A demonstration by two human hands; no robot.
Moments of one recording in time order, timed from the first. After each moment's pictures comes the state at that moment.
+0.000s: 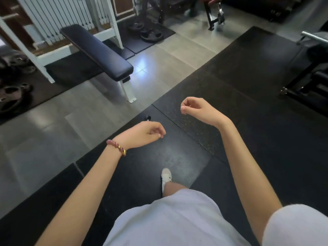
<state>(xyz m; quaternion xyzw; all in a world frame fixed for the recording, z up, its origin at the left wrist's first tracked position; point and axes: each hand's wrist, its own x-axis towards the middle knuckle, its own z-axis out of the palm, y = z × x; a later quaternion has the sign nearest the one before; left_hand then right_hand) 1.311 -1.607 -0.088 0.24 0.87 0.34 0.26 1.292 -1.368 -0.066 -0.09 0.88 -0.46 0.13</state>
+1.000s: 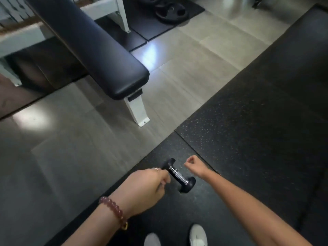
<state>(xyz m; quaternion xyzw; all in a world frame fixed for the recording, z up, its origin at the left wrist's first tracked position) 0.779 -1.712 -0.437 0.22 0.90 0.18 0.32 0.747 -1.497 -0.602 0.22 0.81 -0.42 0.34</state>
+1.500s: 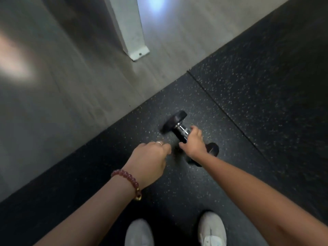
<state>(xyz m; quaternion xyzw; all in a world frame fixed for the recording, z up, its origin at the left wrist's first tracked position) 0.805 -1.686 -0.809 0.17 0.92 0.15 0.31 0.778 -1.523 -0.942 0.20 0.90 -0.26 0.30</state>
